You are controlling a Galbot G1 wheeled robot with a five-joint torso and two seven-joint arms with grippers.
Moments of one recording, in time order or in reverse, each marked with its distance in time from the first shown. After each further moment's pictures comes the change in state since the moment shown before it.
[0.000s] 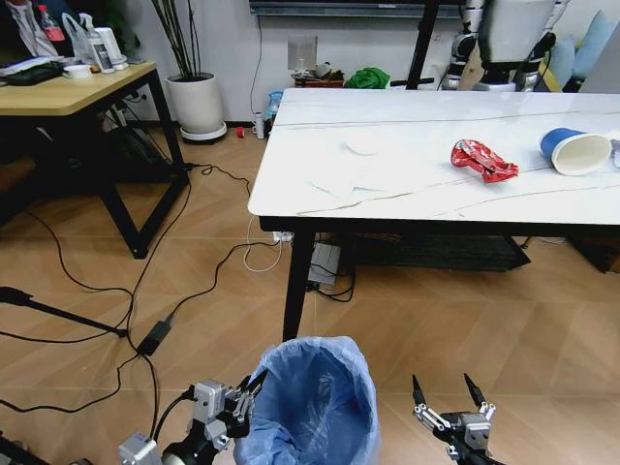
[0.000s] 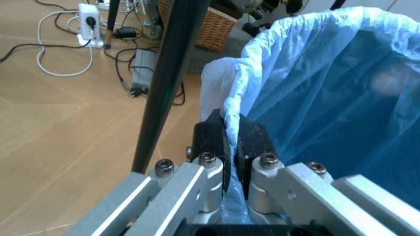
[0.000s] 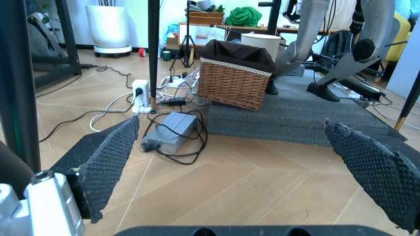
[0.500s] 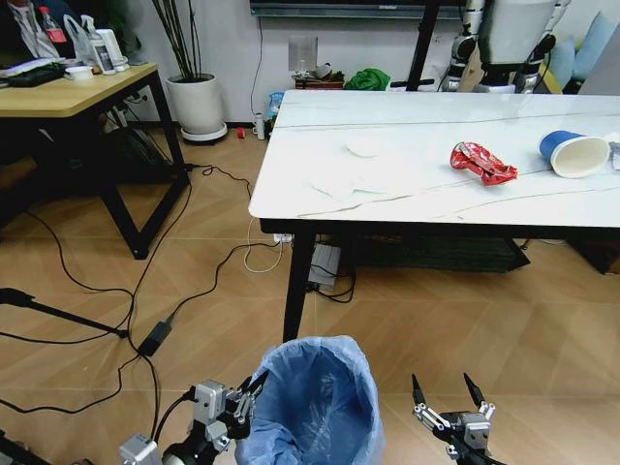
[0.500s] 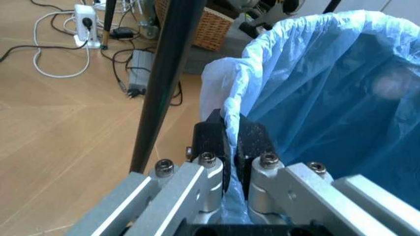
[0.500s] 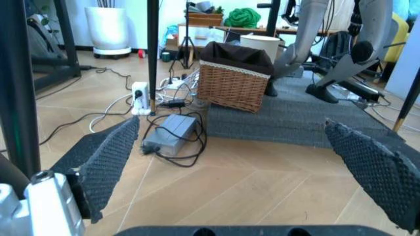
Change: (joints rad) left arm 0.000 0.001 0.000 0.007 0.004 -0.003 0.013; right arm 0.003 0.000 0.000 -0.001 0.001 -0.001 0.001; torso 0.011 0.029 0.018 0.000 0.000
